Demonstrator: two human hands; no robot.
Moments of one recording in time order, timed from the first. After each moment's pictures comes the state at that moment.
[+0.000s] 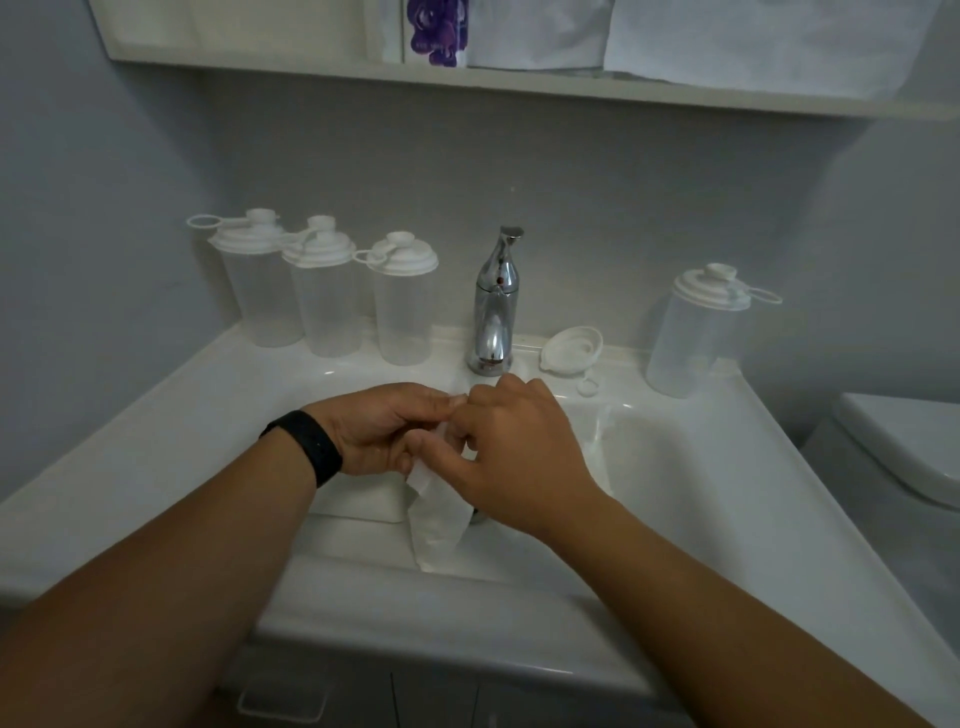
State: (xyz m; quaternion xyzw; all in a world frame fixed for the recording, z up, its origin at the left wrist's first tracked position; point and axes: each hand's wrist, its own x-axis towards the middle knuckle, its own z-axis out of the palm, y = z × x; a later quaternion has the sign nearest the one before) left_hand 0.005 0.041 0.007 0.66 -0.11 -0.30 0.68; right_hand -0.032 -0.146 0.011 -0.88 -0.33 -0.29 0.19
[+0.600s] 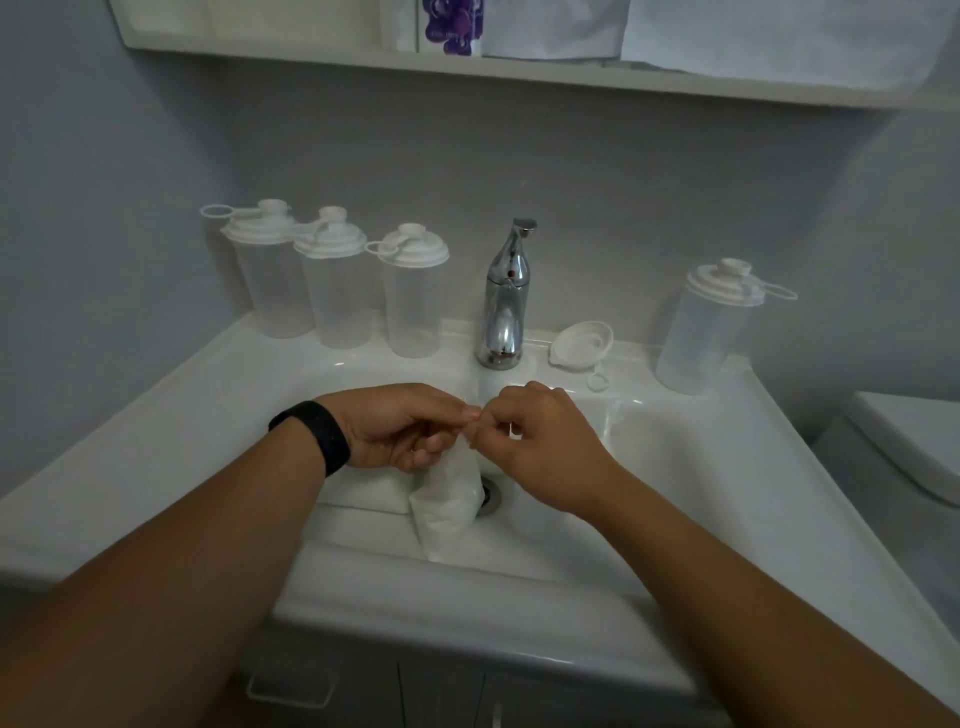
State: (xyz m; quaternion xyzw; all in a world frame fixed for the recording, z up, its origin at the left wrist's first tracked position) left_hand -0.003 0.035 0.017 0.70 -0.06 -0.32 0.64; right_hand -0.012 -0.169 0.001 -0.87 -0.33 -0.12 0.35
